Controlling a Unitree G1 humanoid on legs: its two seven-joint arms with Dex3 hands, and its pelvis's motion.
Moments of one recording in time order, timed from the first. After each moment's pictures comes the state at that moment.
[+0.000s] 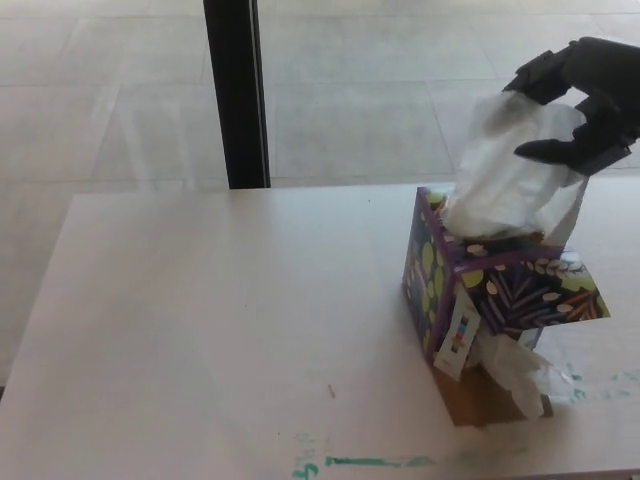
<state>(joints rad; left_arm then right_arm) 0.38 0.73 0.36 1.31 -0.09 -0.13 -0.37 -1.11 -0.68 0.41 0.54 -0.27 0.26 0.61</state>
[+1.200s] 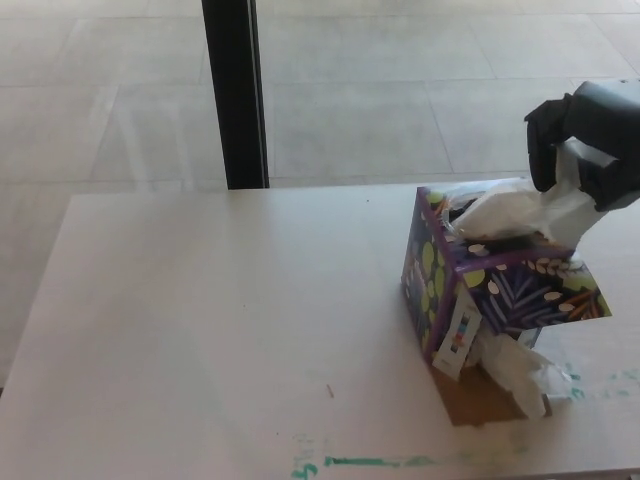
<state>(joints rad) 0.38 0.73 0.37 1.31 -0.10 -0.13 -0.37 -0.95 -0.75 0.46 0.45 -0.55 -0.02 0.31</state>
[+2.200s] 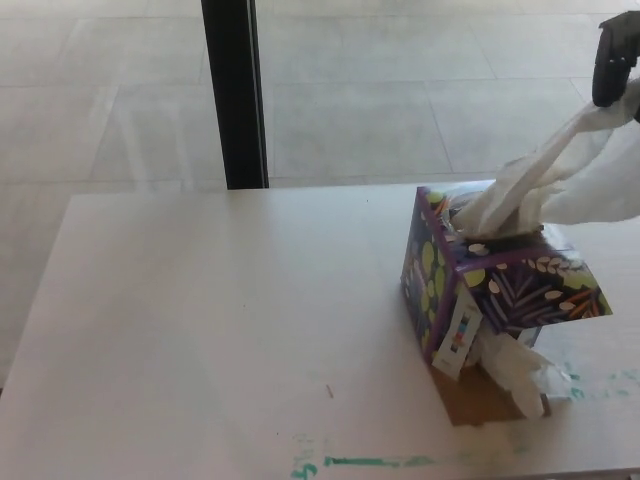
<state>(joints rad) 0.39 0.73 0.36 1.31 -0.10 -0.13 -0.37 -0.98 -0.76 0.32 0.58 -0.61 -0.07 -0.06</state>
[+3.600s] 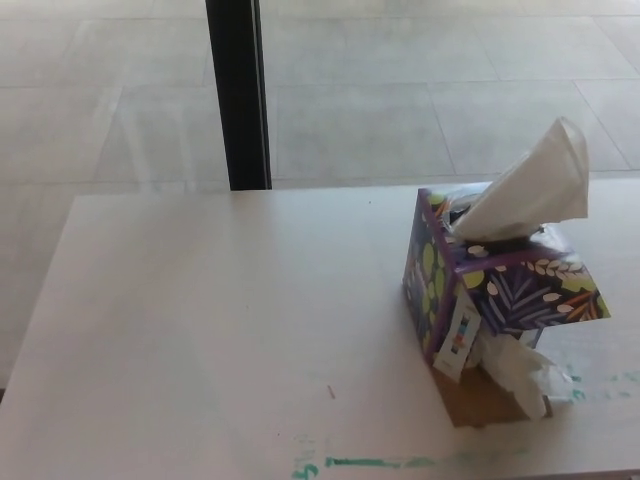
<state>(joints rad) 0.45 0.74 0.34 1.32 -0.09 -0.13 -0.37 -1.42 -1.12 0.14 0.95 -0.67 -0.18 -0.49</state>
